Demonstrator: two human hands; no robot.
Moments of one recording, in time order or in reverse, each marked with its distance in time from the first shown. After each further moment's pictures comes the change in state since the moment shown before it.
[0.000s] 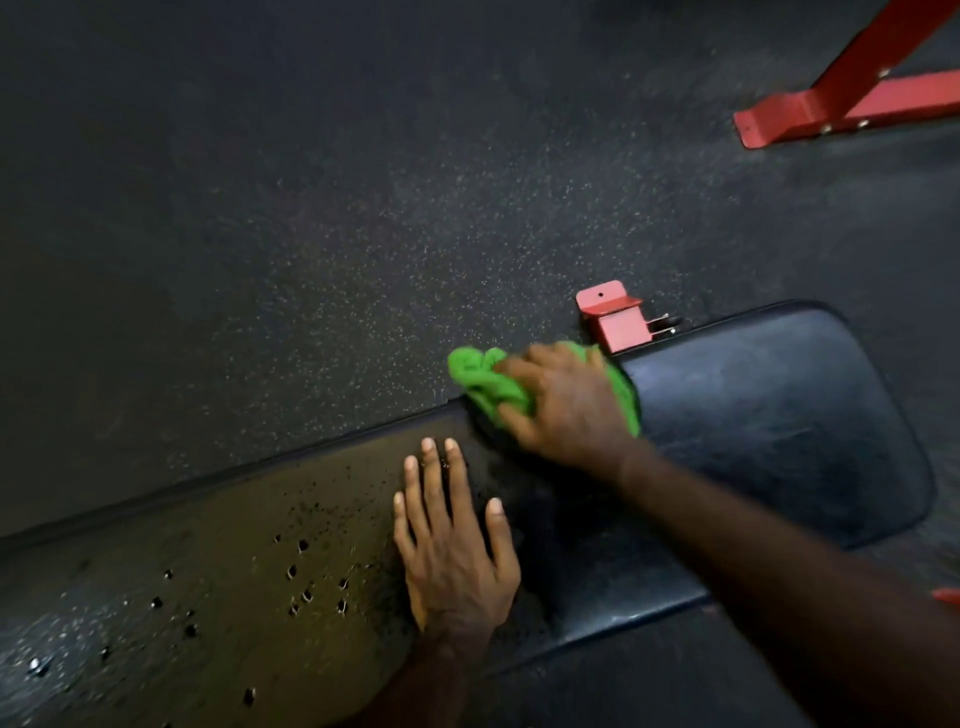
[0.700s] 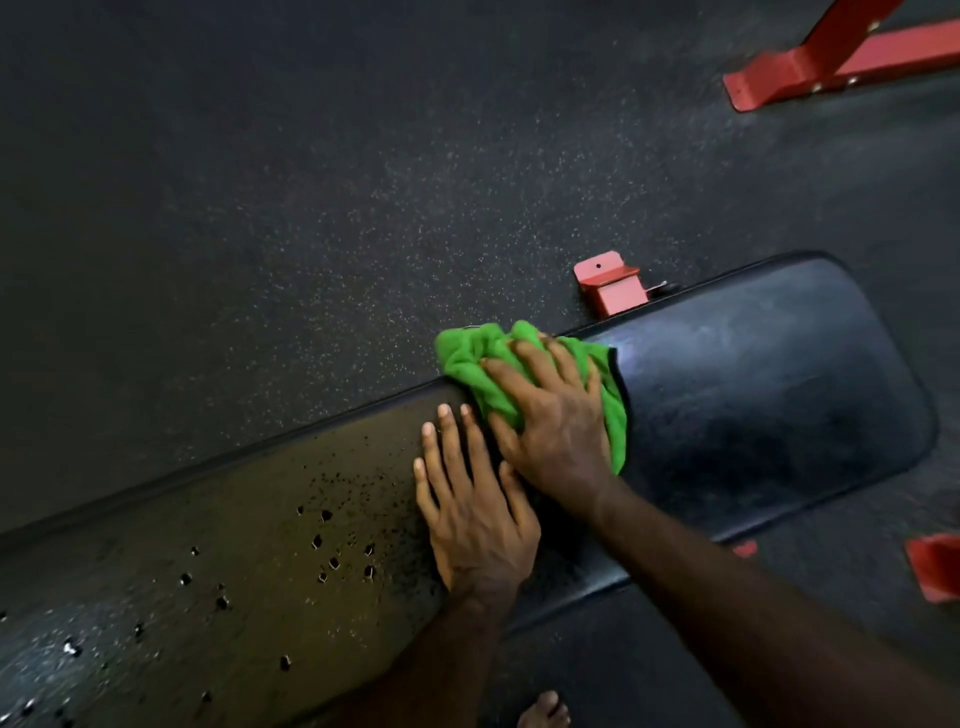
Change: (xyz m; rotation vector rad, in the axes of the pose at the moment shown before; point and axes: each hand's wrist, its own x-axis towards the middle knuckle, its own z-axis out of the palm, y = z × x) left_hand -0.003 -0.003 0.002 -0.017 -0.005 0.013; right_hand -0.048 -0.050 0.039 0.100 0.165 0.147
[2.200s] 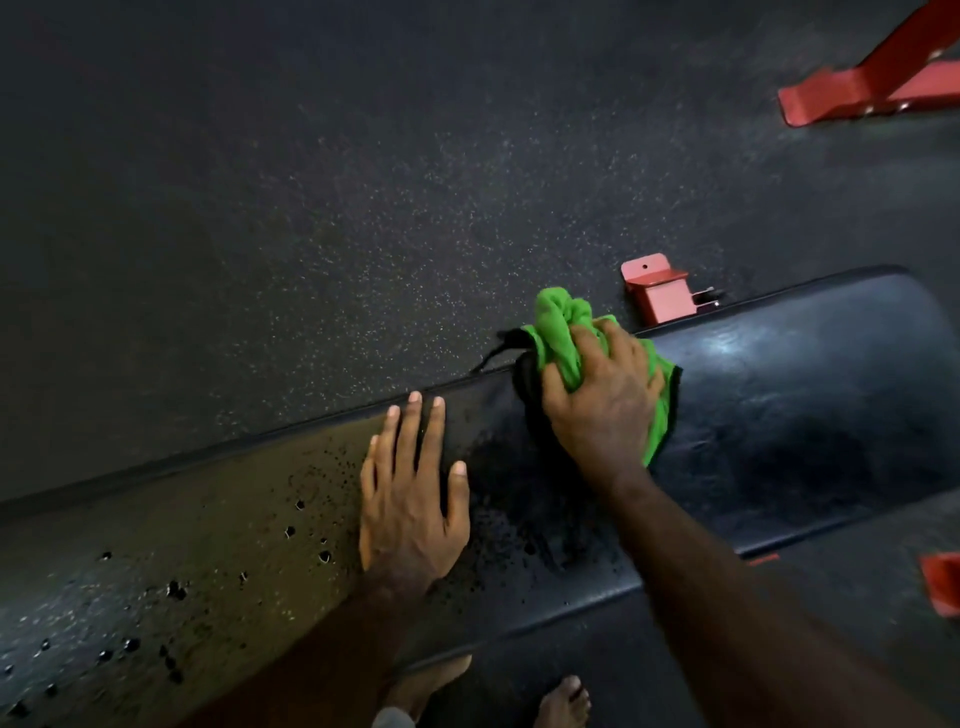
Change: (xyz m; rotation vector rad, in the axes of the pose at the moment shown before) left_hand 0.031 -0.158 -0.065 0.012 -0.106 0.158; right_hand 0.012 -0.069 0.020 -0.075 0.089 0.363
